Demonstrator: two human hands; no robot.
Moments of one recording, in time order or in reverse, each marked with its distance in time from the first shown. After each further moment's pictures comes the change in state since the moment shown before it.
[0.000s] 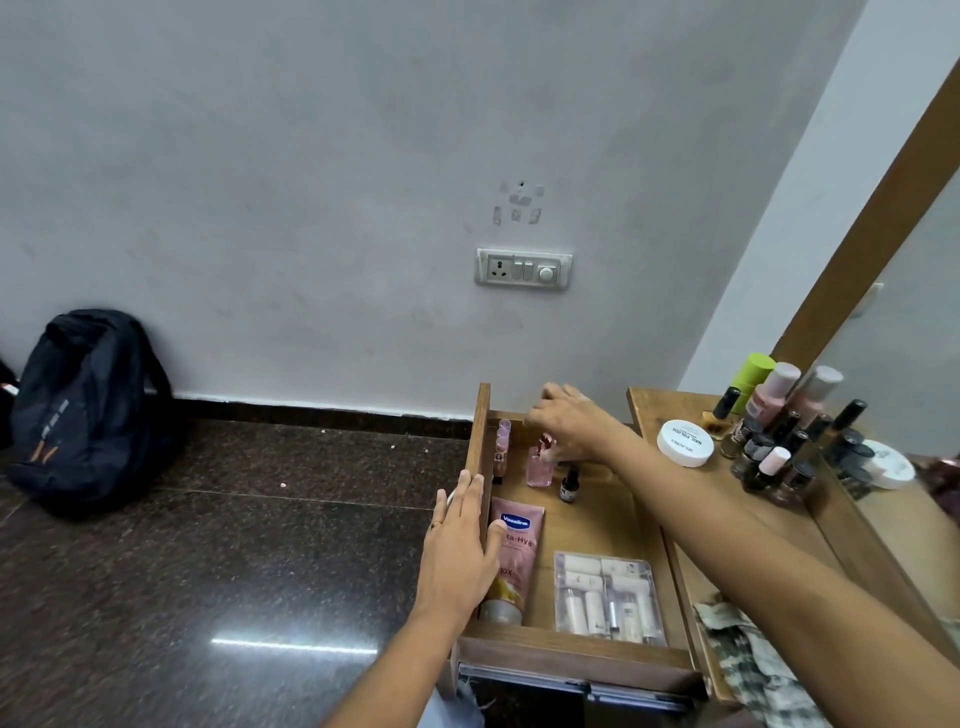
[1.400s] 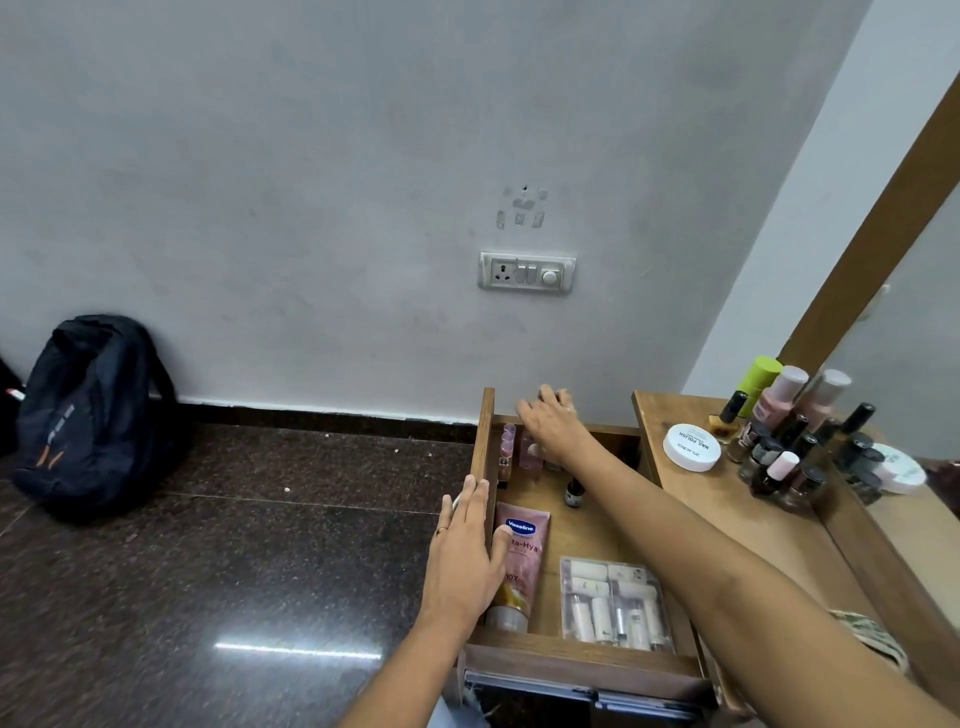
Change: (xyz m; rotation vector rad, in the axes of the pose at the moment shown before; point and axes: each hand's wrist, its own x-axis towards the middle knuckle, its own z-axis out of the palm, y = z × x) left_hand 0.000 0.000 0.000 -0.010 0.010 0.012; right_hand 0.031 -0.027 0.018 -0.045 -0.006 0.263
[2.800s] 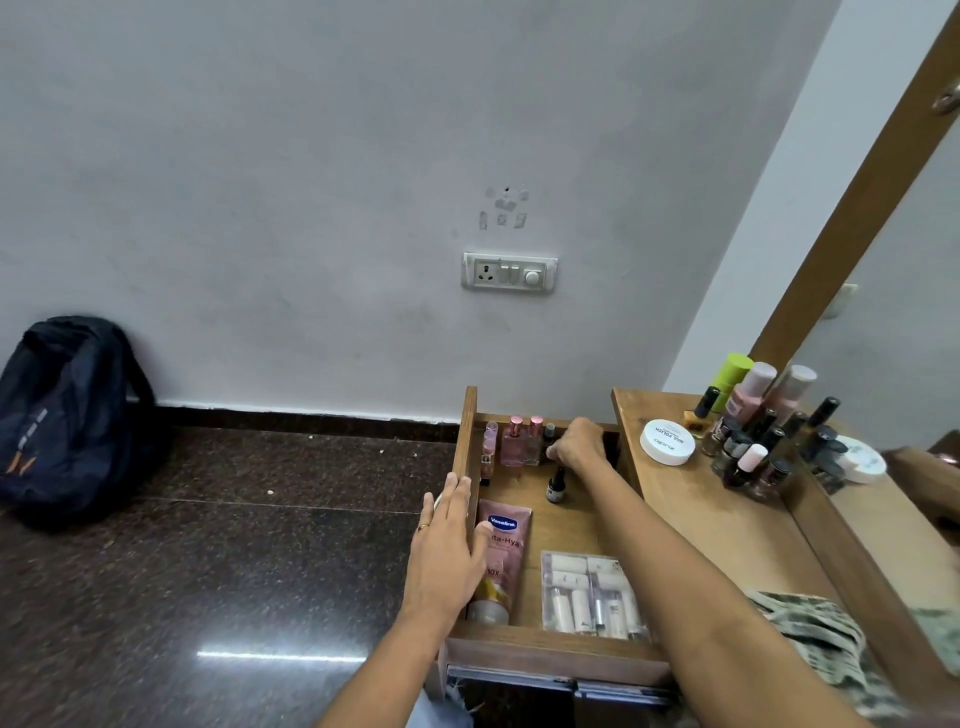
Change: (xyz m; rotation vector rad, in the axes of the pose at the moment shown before) left_hand 0.000 -0.003 0.001 0.005 0.000 -0.005; right_hand -0.036 0.019 0.007 1.027 -0.168 0.854
